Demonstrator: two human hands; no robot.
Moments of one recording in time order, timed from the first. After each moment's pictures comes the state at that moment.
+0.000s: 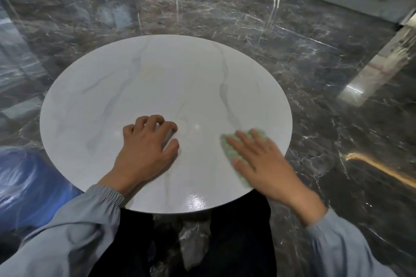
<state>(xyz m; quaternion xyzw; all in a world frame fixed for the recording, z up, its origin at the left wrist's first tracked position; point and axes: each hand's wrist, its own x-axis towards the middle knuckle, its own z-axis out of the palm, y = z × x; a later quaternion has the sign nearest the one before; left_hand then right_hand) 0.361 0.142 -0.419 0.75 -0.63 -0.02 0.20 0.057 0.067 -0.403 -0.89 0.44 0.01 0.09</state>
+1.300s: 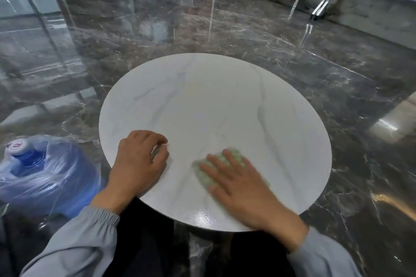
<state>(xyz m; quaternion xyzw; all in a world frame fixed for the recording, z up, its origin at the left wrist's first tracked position) 0.441 0.199 -0.425 0.77 -0.54 0.03 0.34 0.173 0.105 -0.397 -0.95 0.29 0.05 0.10</state>
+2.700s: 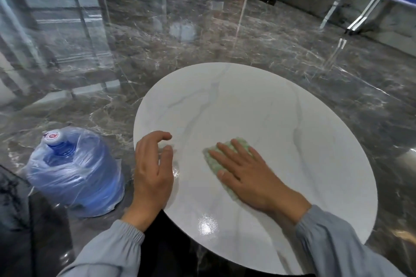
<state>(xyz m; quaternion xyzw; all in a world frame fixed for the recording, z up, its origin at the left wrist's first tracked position) 0.440 0.209 -0.413 0.71 -0.35 0.00 0.61 0.255 0.049 -0.389 -0.97 0.23 0.07 0.09</state>
